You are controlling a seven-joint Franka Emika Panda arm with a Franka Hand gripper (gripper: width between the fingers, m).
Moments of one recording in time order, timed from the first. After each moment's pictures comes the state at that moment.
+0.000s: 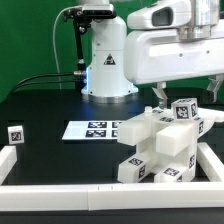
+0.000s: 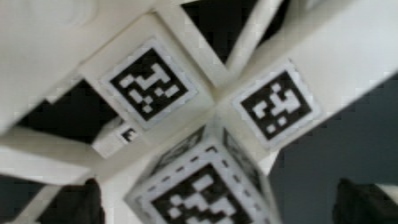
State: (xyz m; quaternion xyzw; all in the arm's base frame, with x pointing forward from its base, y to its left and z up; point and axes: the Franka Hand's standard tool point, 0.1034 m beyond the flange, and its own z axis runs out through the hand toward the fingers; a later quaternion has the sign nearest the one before) arm 0.556 0.102 0.126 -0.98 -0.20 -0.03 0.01
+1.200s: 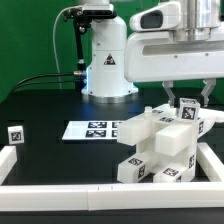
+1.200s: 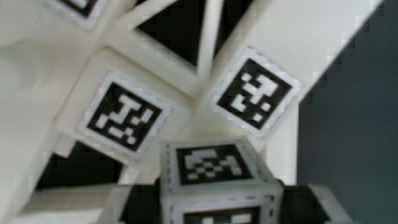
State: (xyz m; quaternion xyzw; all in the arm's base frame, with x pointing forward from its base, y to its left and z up) arm 0.558 0.099 0.124 -0.99 0.13 -0.02 0.03
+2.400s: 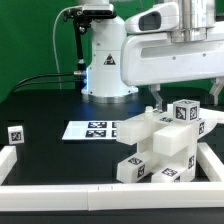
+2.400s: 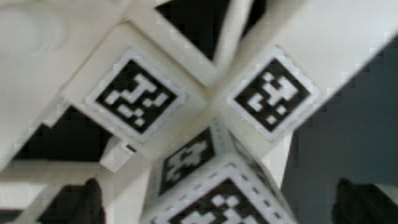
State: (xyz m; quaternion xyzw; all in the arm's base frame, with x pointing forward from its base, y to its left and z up) arm 0.561 0.095 0.123 -1.00 -0.07 -0.04 0.03
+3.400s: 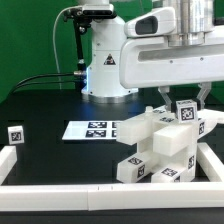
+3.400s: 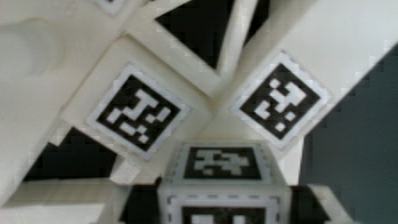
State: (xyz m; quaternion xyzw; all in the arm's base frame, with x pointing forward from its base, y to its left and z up) arm 0.559 0.094 0.118 -1.00 0.03 -0.03 0.03
